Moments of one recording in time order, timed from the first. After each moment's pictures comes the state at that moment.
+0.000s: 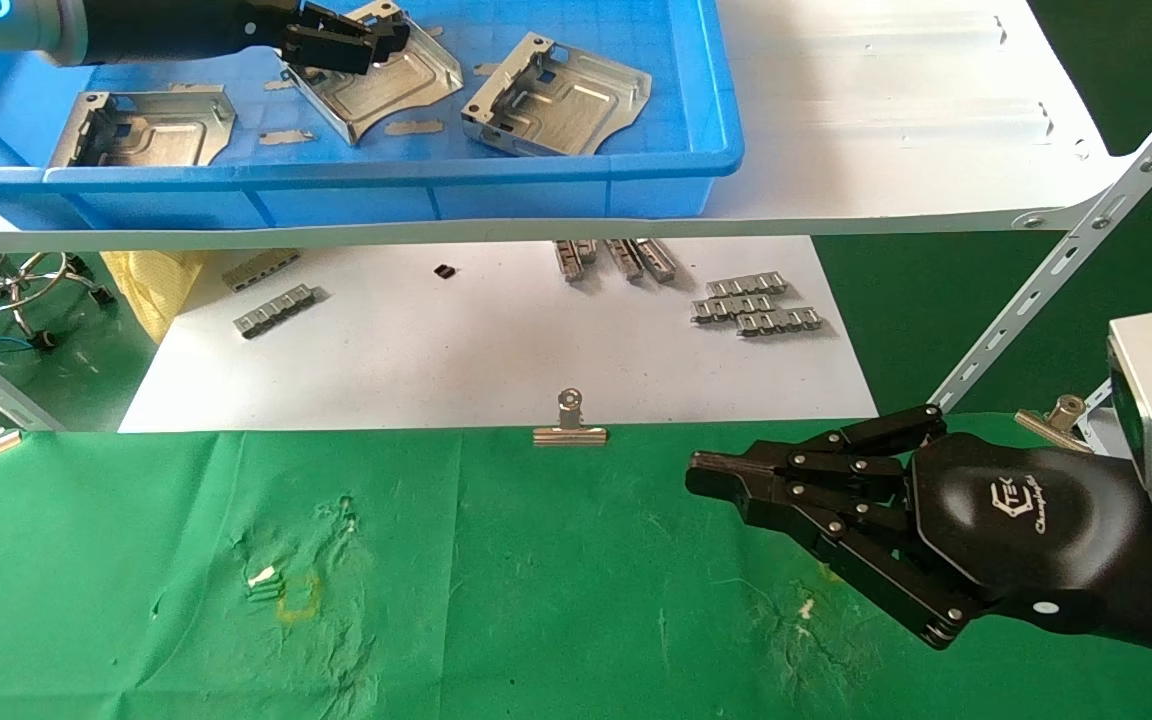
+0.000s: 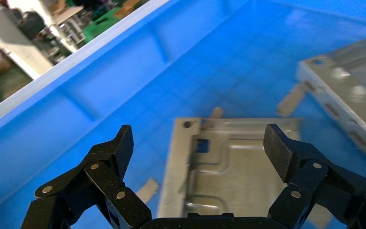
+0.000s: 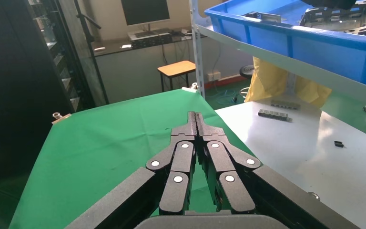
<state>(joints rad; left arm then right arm) -2.08 1.19 0.56 -0.14 1.45 0.97 0.01 1.07 -0.55 -0.39 1.21 -0.62 -1.41 0.11</state>
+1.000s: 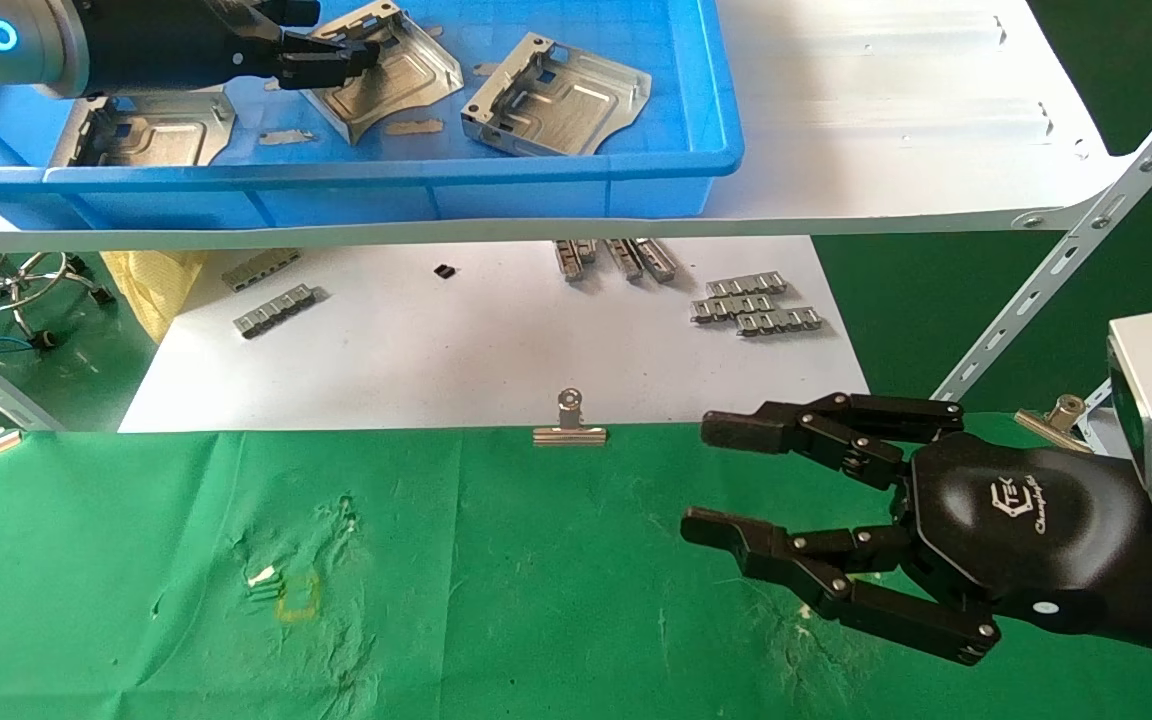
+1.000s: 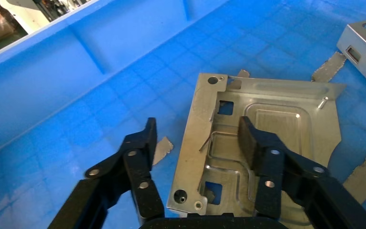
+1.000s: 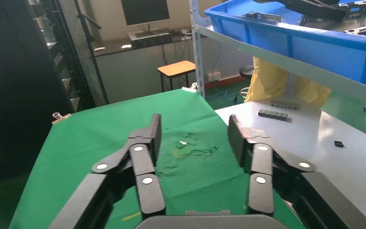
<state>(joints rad) -2.11 1.22 0.58 0.00 1.47 0.91 -0.01 1.07 -0.55 -0.39 1.21 -0.62 -1.41 0.11</state>
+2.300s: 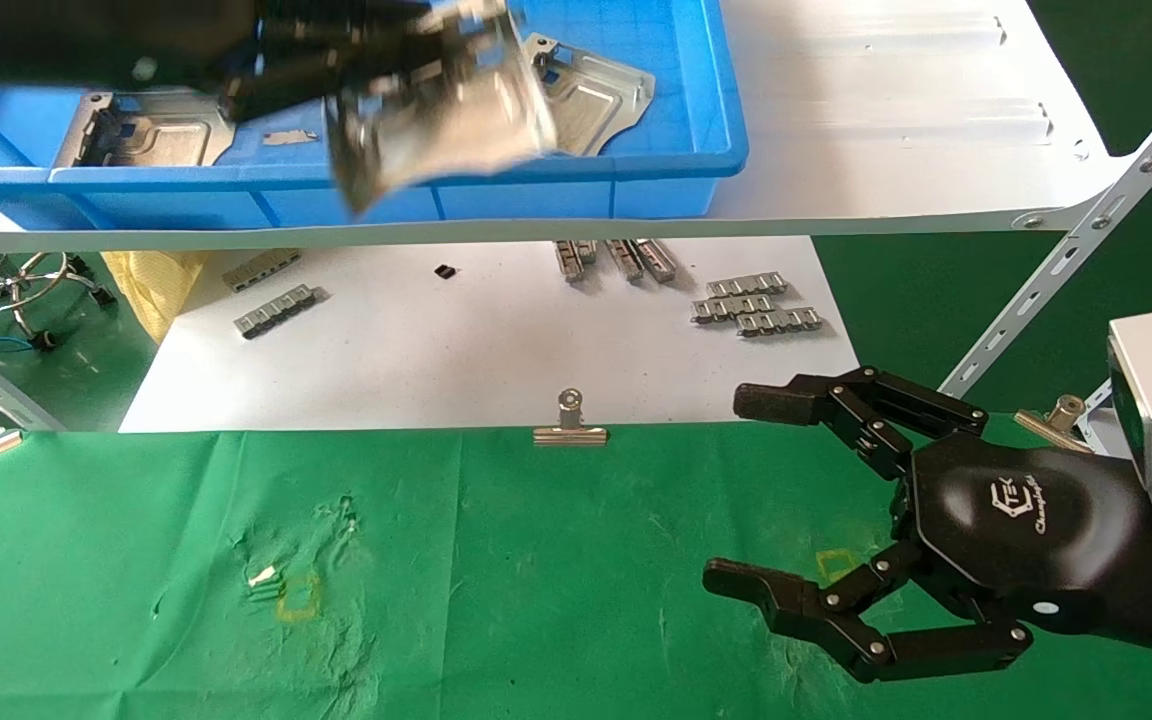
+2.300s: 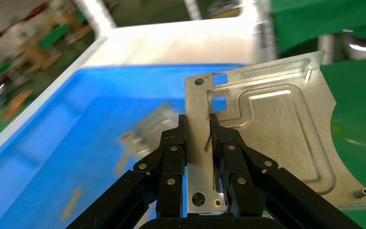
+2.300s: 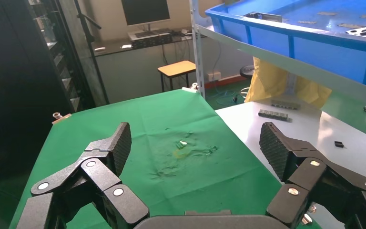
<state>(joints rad) -2.12 1.03 0.53 -0.19 1.31 1.54 0.26 1.07 -0.55 -0.39 1.21 -0.62 -1.41 0.11</state>
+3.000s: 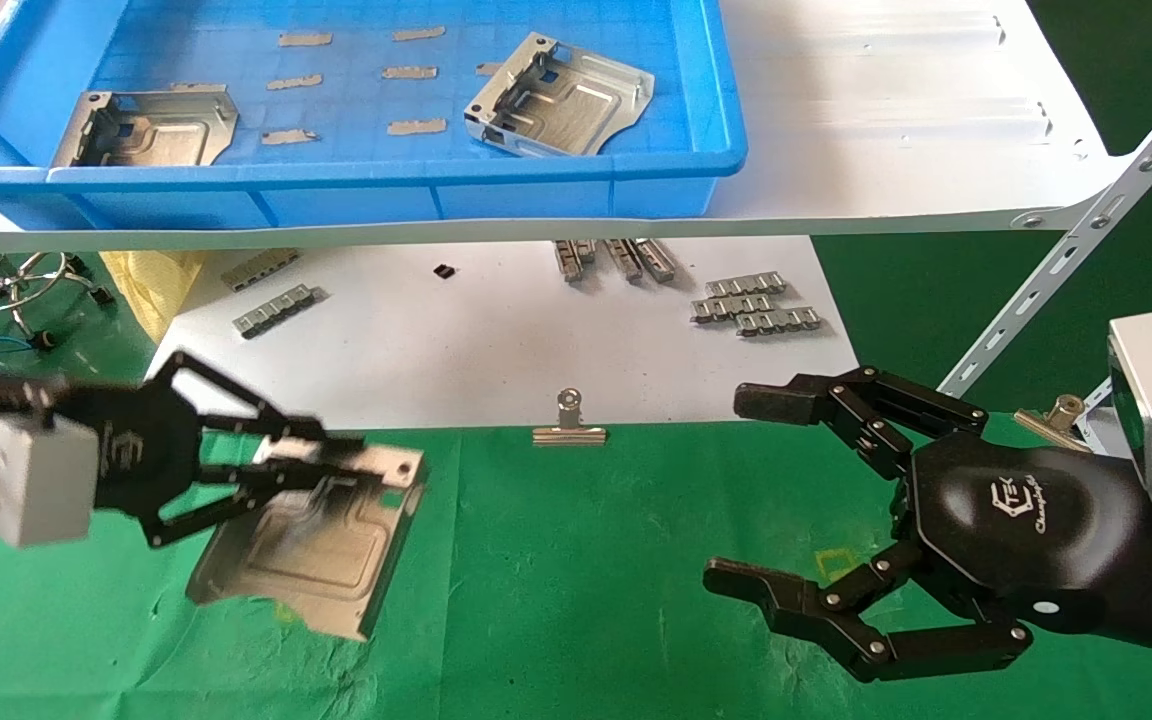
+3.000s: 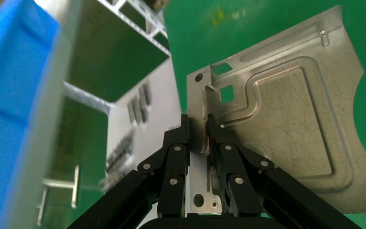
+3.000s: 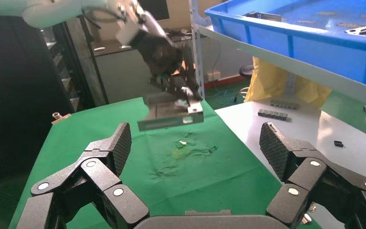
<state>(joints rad) -1.67 0.68 0.76 -0.62 0.99 1.57 0.74 1.07 -0.55 -0.39 1.21 -0.62 -1.41 0.11</state>
